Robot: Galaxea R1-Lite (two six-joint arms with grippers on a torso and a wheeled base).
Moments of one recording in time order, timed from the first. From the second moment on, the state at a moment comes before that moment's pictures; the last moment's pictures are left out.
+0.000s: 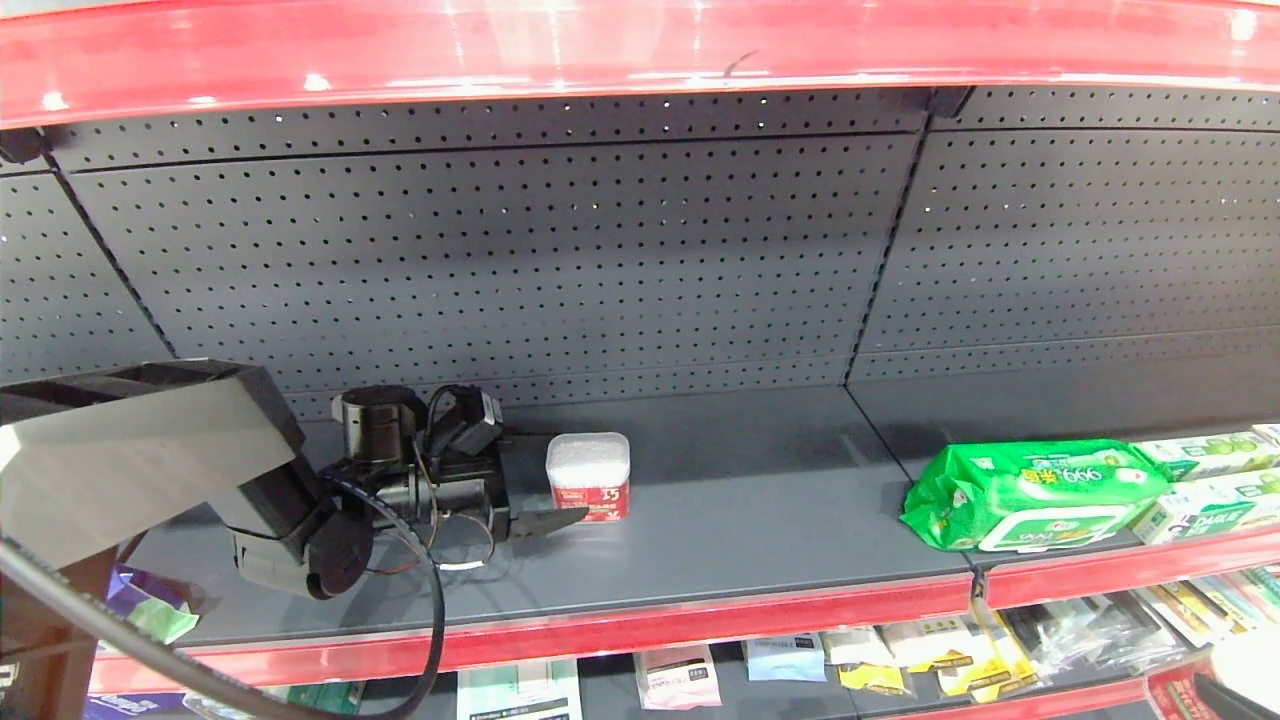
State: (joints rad) left arm -0.21 2.30 -0.79 -1.18 -0.95 0.38; right arm 0.00 0.70 -0.24 0.05 -0.06 -0.20
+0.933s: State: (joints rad) left arm -0.24 2.31 -0.82 -1.17 -0.95 0.37; right arm 0.00 0.71 -0.23 0.05 -0.06 -0.20
